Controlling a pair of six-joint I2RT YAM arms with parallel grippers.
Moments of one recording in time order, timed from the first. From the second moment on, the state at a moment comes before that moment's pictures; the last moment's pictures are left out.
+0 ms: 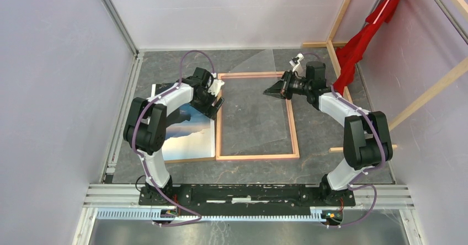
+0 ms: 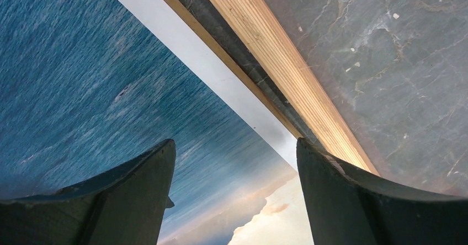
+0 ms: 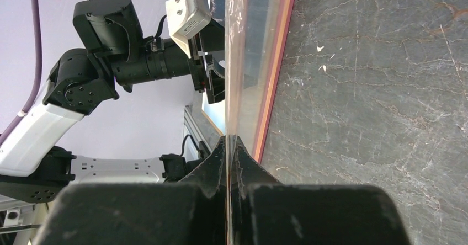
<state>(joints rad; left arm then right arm) -0.35 1.86 1.27 -0.62 0.14 0.27 0.18 1.64 1.01 0.11 -0.87 0.81</state>
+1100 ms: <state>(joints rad) -0.35 1.88 1.26 -0.61 0.12 0.27 0.23 1.65 1.10 -0.13 -0.72 0.62</state>
